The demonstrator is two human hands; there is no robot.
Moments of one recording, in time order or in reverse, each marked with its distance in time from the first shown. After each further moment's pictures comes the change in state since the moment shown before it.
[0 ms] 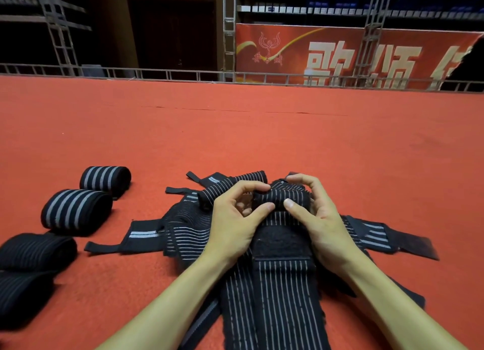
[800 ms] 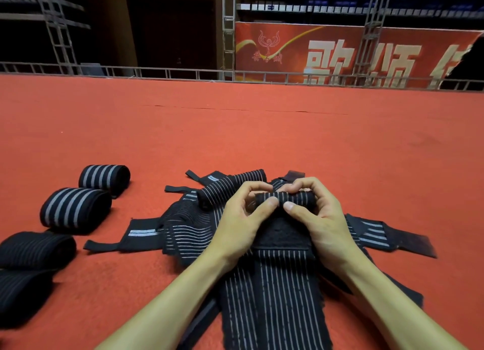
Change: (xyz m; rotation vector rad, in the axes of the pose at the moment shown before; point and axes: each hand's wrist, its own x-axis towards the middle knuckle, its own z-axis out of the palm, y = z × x) left_hand -0.002 -0.006 0.001 -0.057 -0.123 -0.154; right_hand -0.001 0.000 -0.002 -0.121 0.031 -0.149
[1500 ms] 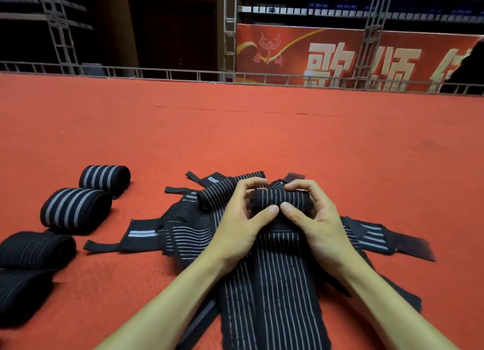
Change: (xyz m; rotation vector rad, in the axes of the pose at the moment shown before) left_hand -0.002 0.002 0.001 -0.037 -0.026 0.003; right_hand -0.001 0.003 -0.002 -0.072 0.001 0.063
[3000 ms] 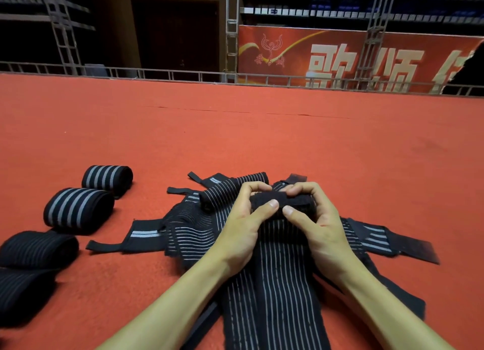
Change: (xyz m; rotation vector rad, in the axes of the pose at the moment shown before) left_hand 0.004 -0.005 0.003 -0.259 -0.040 -0.086; right_hand -0.005 -0.008 0.012 0.070 0.022 -0.096
